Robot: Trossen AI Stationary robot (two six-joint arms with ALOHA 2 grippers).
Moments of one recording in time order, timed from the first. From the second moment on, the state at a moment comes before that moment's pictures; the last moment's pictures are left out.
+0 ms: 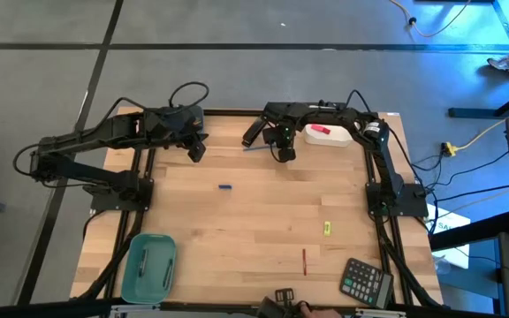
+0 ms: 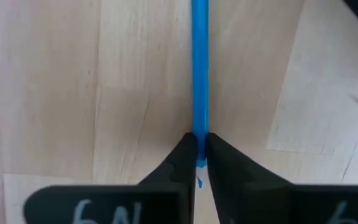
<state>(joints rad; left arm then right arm) 0.24 1.03 1.18 -0.85 -0.34 -0.39 -0.53 2.18 1.56 -0.81 -0.02 -0.67</state>
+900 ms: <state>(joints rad) 0.24 0.98 1.18 -0.85 -0.37 -0.39 -0.53 2.12 1.73 -0.81 -0.19 -0.58</state>
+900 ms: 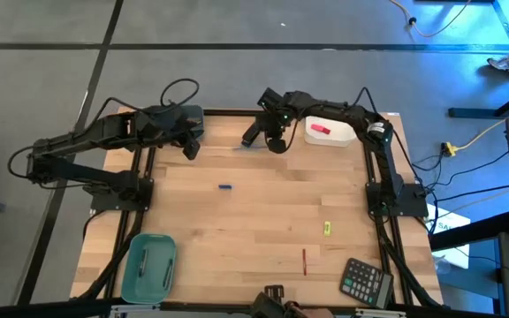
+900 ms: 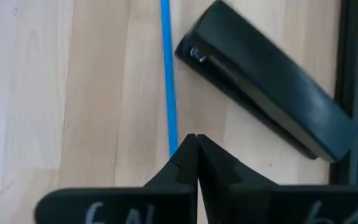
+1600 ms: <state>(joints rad) 0.15 0.97 1.18 -0.84 -0.38 -0.47 -0.41 2.16 1.60 -0.90 -0.16 -0.56</state>
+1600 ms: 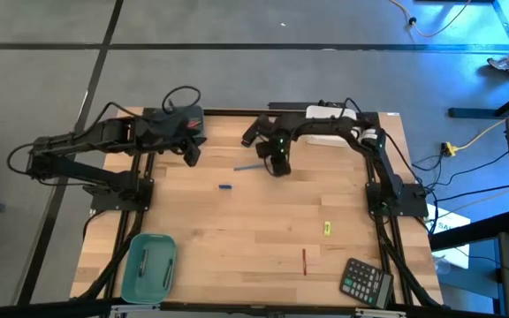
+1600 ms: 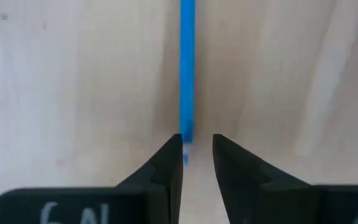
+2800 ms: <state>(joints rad) 0.14 1.02 0.91 -0.64 -0.18 -0.35 -0.22 1.84 1.20 -0.52 0.08 -0.31</state>
